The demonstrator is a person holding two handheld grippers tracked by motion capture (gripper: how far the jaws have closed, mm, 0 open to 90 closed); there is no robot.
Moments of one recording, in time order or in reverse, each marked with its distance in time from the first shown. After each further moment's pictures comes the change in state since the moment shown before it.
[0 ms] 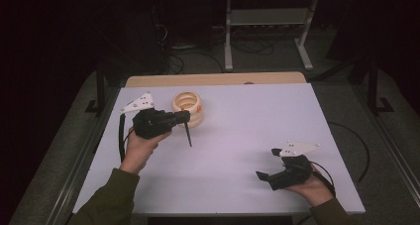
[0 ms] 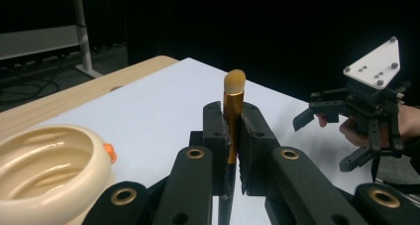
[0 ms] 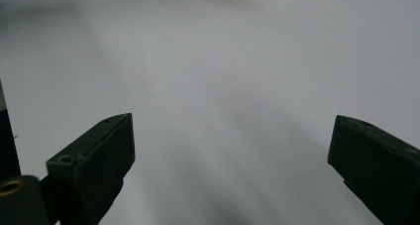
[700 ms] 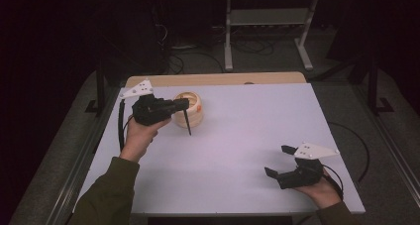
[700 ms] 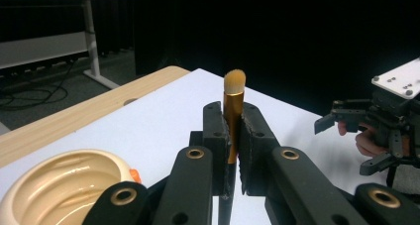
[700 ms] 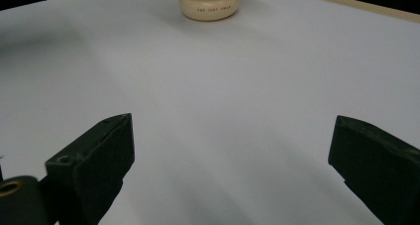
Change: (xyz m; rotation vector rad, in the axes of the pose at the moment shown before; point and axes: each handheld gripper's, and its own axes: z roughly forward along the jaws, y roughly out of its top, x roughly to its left) left arm 0.020 0.023 0.005 -0.009 0.023 0.003; right arm -0.009 -0.013 -0.021 -0.145 -0.062 0.017
